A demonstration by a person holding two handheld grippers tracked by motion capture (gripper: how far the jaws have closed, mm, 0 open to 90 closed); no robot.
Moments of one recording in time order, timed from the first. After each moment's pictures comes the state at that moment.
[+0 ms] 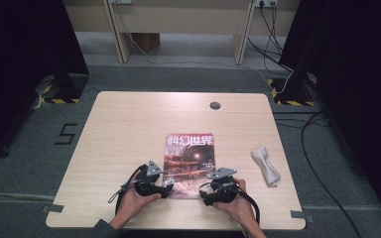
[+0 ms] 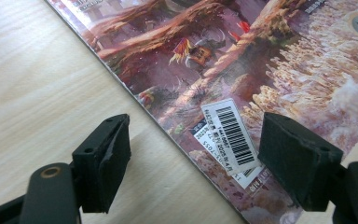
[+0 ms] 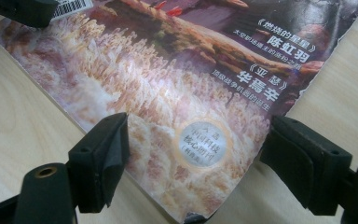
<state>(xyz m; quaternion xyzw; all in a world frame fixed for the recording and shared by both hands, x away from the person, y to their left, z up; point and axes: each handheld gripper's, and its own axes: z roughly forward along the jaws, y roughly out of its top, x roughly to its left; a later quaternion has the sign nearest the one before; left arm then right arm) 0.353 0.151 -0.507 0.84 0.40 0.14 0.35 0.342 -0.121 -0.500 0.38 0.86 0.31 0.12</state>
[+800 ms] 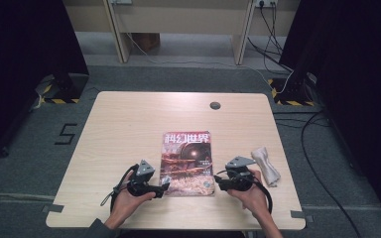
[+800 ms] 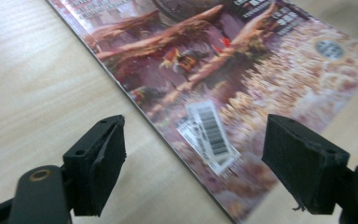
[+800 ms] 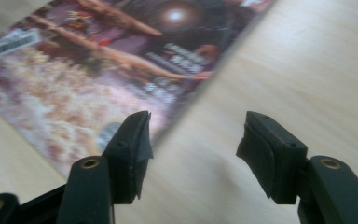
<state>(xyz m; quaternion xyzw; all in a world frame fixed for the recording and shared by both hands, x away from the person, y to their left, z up) 0.341 0.169 -0.500 0.81 0.42 0.12 0.39 0.364 -0.170 -0.478 0.41 0.83 0.34 0.16</state>
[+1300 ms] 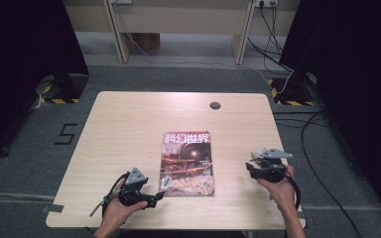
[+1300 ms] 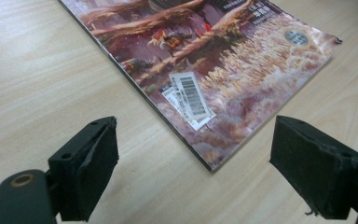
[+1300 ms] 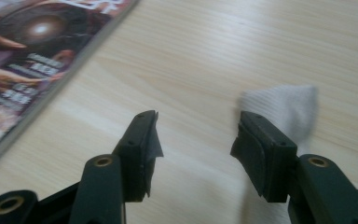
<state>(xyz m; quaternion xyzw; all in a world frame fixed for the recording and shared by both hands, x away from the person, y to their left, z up) 0.317 0.186 -0.499 0.80 0.42 0.11 0.41 0.380 -0.257 -0.465 0.50 0.77 0.33 0.22</state>
